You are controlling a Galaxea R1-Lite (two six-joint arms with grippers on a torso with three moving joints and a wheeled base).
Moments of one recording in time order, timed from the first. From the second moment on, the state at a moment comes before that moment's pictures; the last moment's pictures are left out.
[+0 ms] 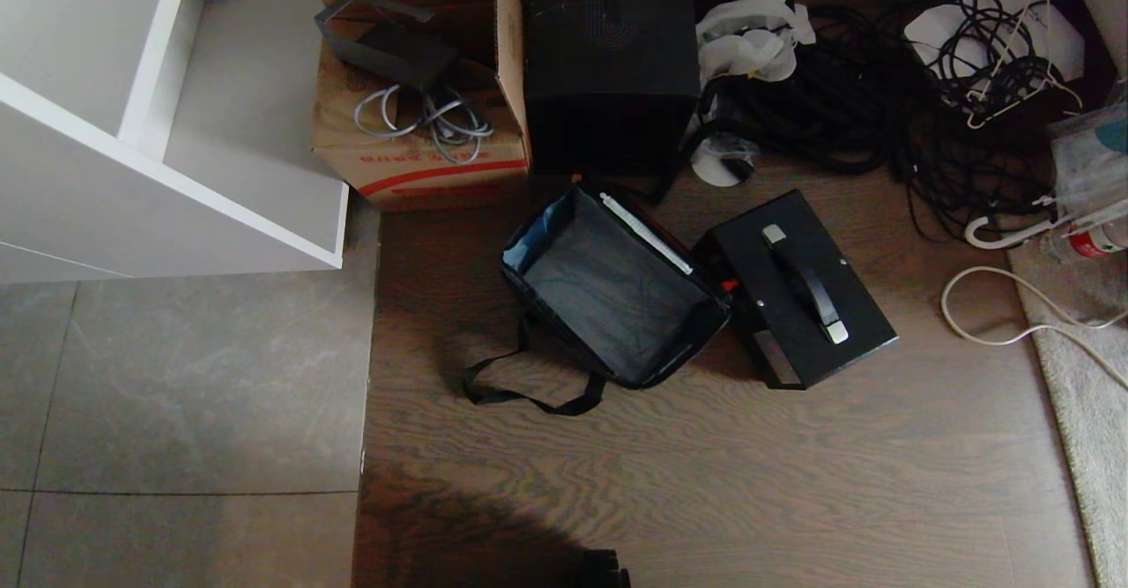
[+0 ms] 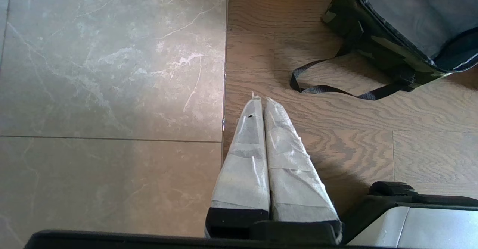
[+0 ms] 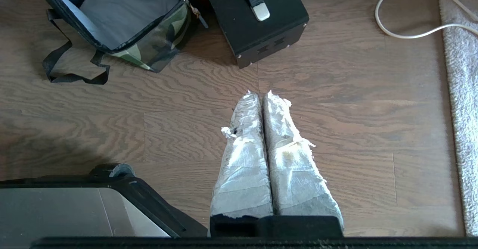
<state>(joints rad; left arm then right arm) -0.01 0.00 0.00 -0.01 0.01 -0.01 0.01 0.00 0.00 0.00 0.01 0.02</state>
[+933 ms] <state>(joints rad) -0.01 0.00 0.00 -0.01 0.01 -0.01 0.01 0.00 0.00 0.00 0.01 0.02</state>
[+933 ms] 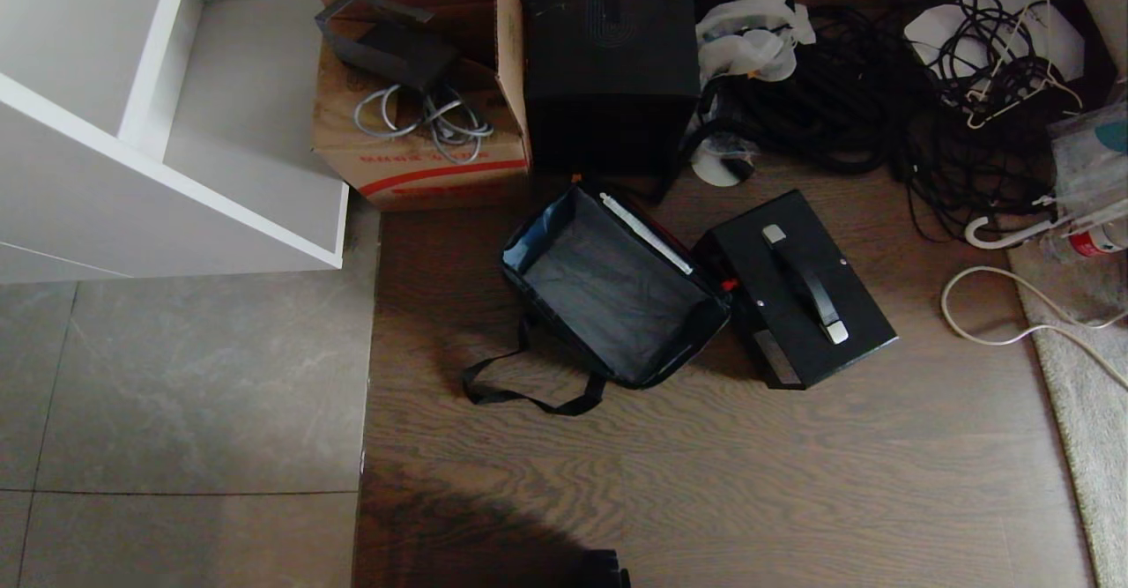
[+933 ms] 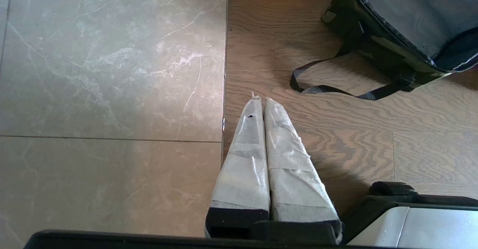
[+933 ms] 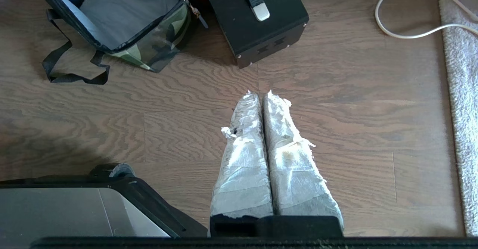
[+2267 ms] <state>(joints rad) -0.01 0.00 0.00 -0.02 0.01 -0.02 0.01 0.00 0.00 0.00 0.01 0.02</state>
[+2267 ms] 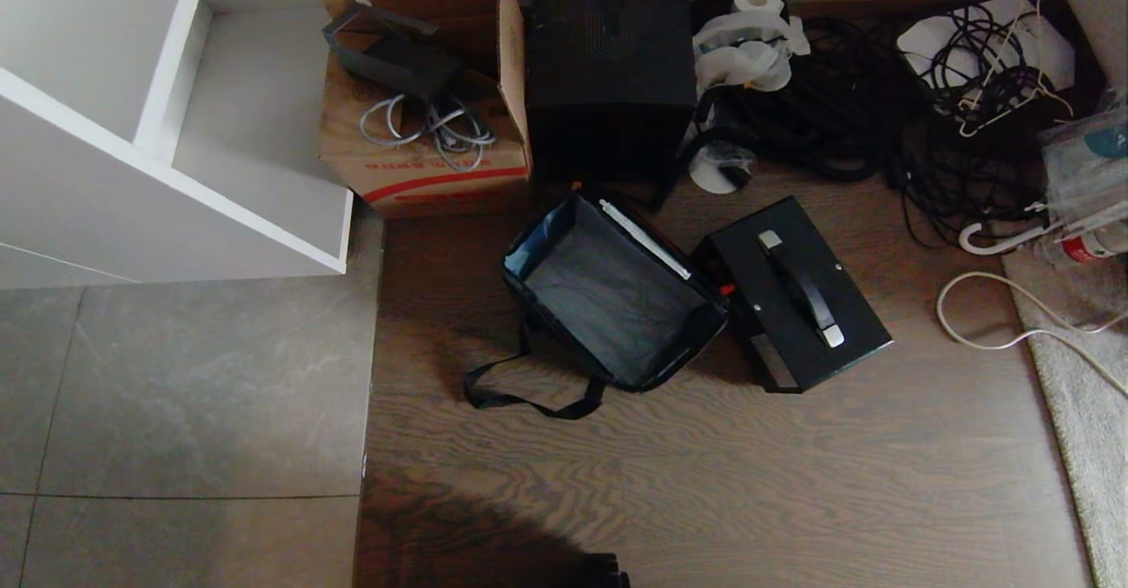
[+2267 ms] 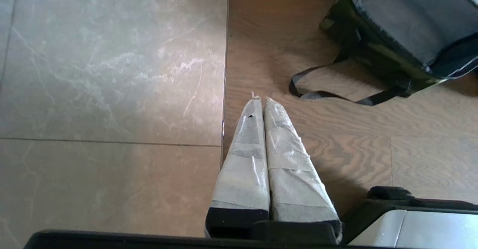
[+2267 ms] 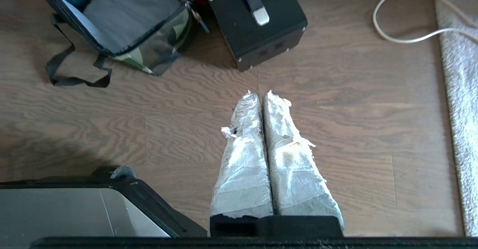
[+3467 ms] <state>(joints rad) -0.01 0.00 0.00 -0.02 0.01 -0.02 0.01 0.00 0.00 0.00 0.01 0.02</state>
